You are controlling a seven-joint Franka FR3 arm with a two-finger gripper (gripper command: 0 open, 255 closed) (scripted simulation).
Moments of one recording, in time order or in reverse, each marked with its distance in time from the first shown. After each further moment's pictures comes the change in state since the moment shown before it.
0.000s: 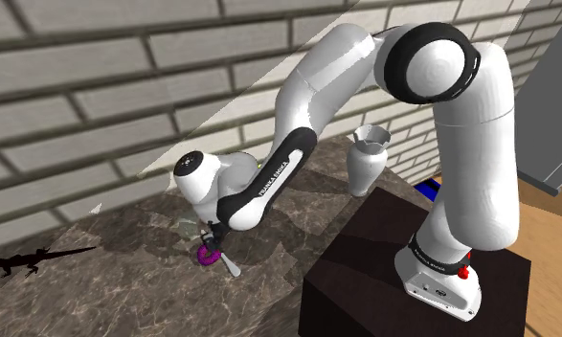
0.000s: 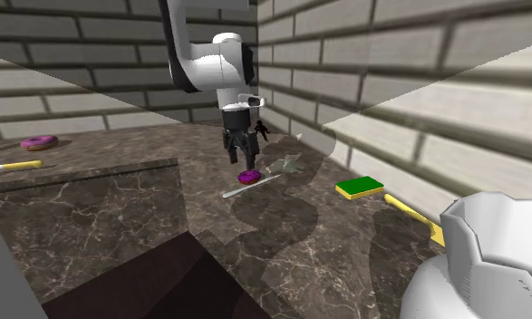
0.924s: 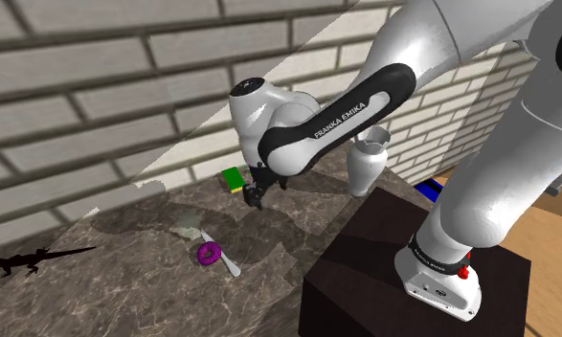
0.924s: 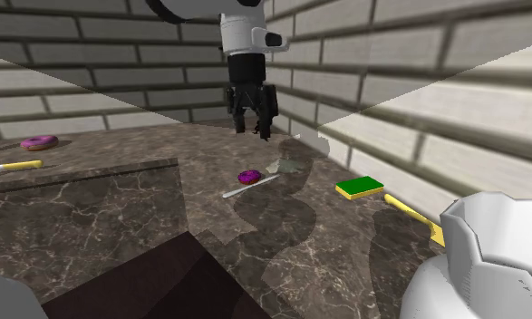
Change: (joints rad) arm -0.167 -0.601 0.014 -0.371 0.365 -0.100 -0.415
